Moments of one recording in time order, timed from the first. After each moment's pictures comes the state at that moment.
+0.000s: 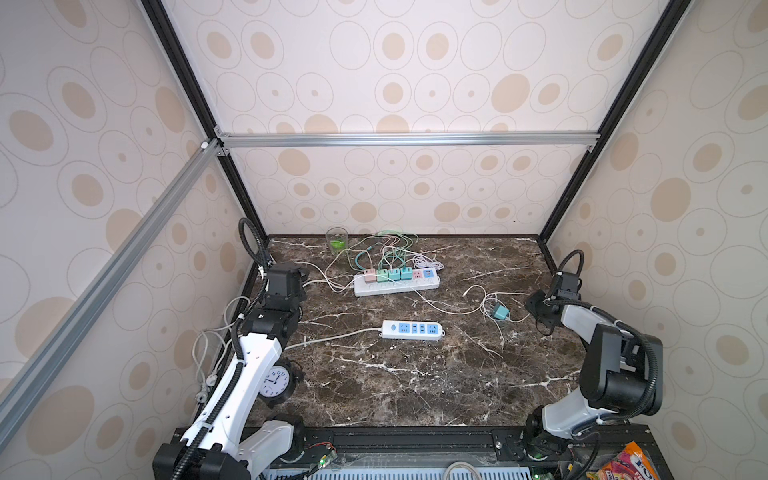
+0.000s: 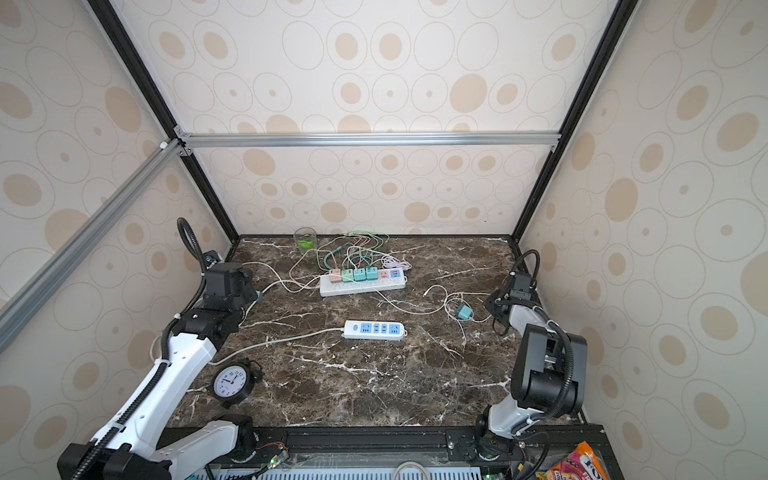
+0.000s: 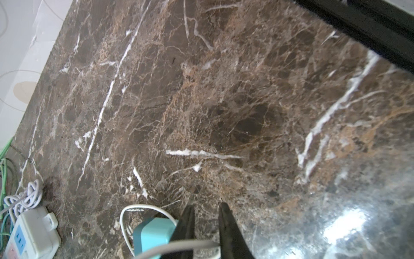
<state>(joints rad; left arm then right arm) -0.11 1.06 0.95 -0.49 -0.59 -0.39 -0.29 1.58 0.88 -0.25 -0.08 0.62</state>
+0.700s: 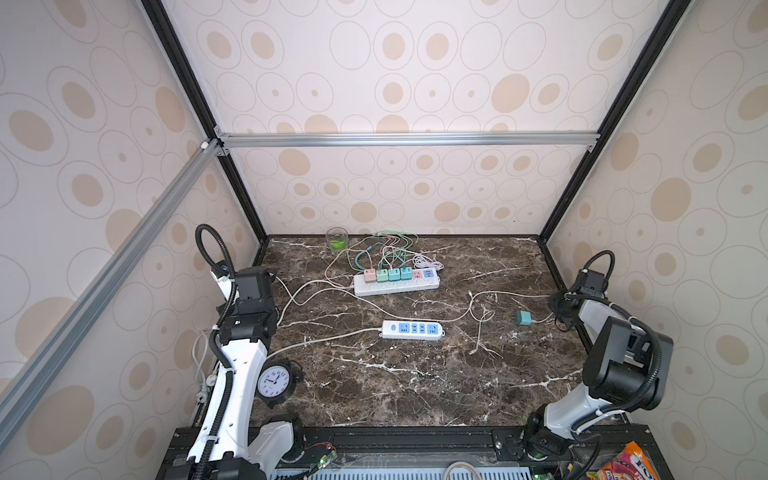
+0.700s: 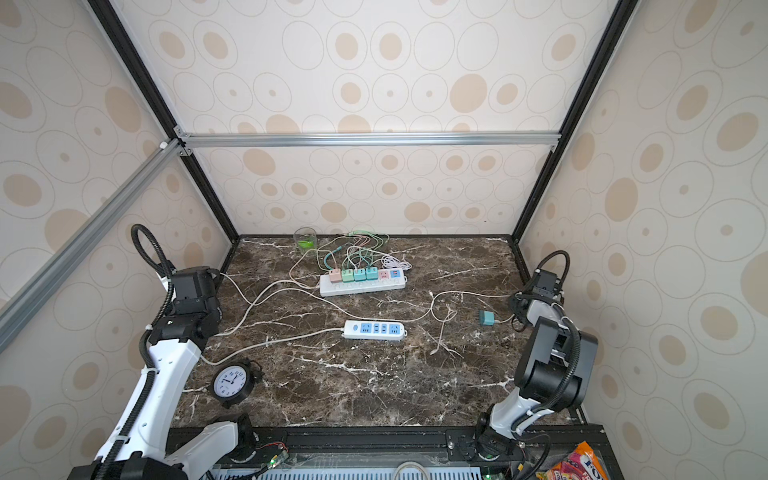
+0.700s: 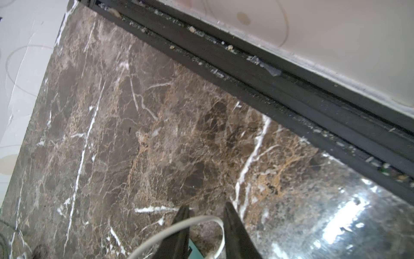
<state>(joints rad) 0.14 1.02 0.95 -0.55 -0.74 -0.31 -0.47 1.65 0.99 -0.30 -0.04 0.65</state>
